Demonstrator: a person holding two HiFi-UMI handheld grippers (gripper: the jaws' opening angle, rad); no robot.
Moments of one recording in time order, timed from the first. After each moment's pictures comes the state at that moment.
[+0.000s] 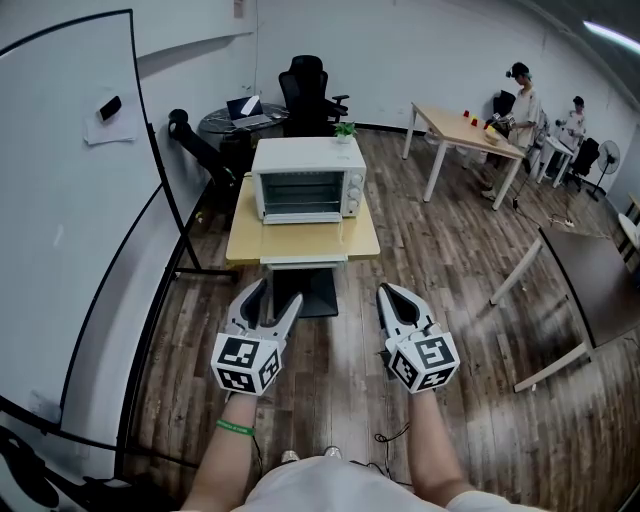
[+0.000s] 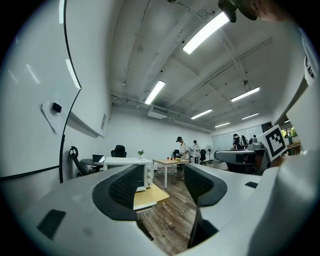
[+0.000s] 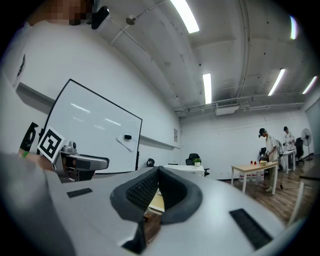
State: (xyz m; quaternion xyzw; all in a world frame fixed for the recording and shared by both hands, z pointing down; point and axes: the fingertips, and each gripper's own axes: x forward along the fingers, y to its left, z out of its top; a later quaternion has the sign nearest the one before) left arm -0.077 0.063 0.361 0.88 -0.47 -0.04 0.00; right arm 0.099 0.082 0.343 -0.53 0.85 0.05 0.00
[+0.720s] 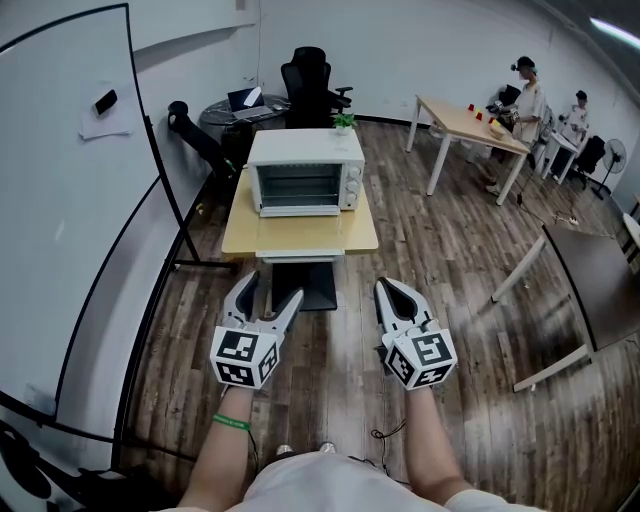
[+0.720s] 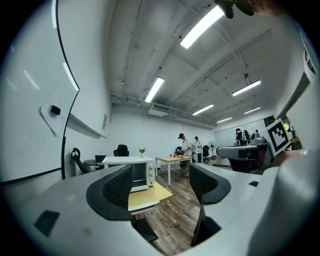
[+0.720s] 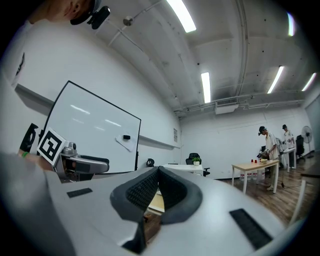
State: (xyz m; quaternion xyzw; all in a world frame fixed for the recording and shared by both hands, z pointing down) left arm -0.058 0.049 0.368 0.87 -0.49 -0.01 -0.01; right arm 0.117 0.069 0.347 -0.53 0.85 0.04 0.01
